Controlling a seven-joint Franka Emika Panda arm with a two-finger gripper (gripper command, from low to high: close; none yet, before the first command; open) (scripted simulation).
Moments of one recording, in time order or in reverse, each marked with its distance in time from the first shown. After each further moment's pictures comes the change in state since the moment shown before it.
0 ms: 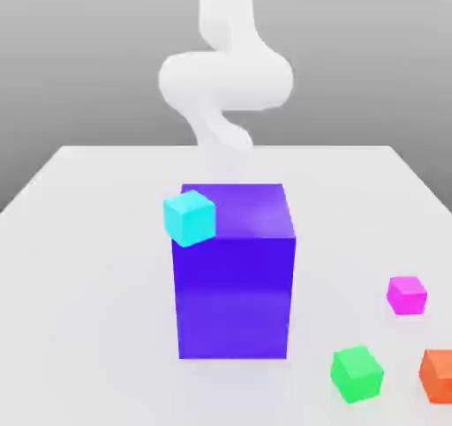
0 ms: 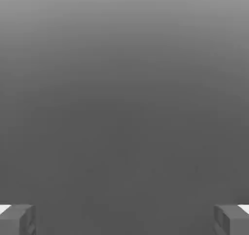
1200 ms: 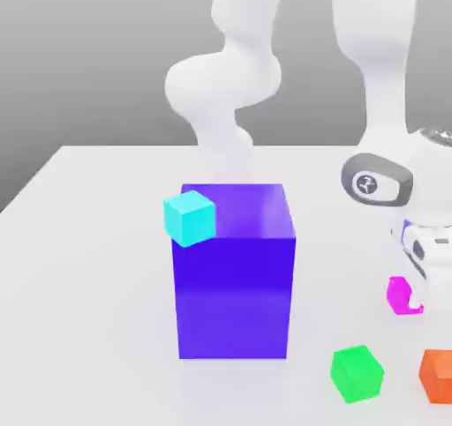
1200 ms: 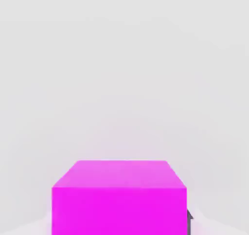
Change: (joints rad) arm 0.653 1.049 0.099 -0.315 -0.257 0.635 -0.493
